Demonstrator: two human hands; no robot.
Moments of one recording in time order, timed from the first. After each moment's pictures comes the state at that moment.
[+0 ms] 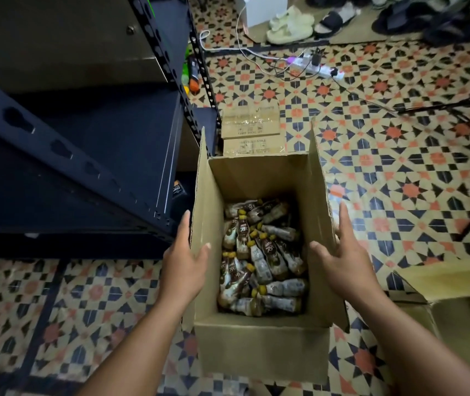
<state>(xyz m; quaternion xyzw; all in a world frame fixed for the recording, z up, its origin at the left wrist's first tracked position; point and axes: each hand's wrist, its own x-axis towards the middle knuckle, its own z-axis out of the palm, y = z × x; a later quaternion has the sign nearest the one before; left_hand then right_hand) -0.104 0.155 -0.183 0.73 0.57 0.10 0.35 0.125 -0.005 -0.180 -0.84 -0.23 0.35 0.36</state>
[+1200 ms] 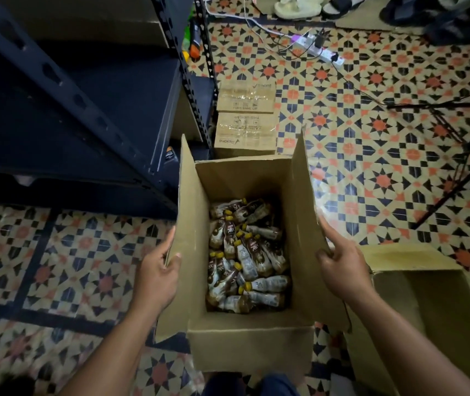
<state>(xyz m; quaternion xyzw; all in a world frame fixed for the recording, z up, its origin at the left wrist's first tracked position) -0.164 0.061 -0.166 0.61 0.63 0.13 0.47 0.133 -0.092 -0.140 -0.84 -0.26 0.35 0.31</state>
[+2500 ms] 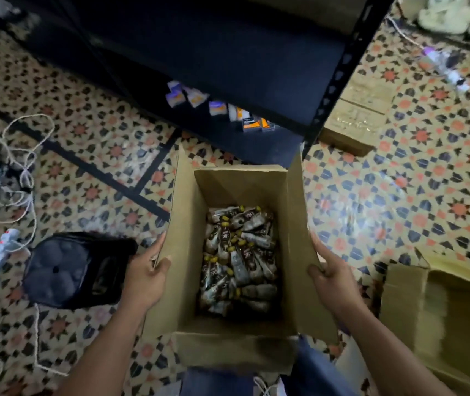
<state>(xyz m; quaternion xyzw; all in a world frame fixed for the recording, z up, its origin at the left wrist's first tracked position) -0.520 -0.084 0.004 0.48 0.75 0.16 0.43 -0.160 -0.144 -0.008 -0.74 -0.39 0.50 0.22</state>
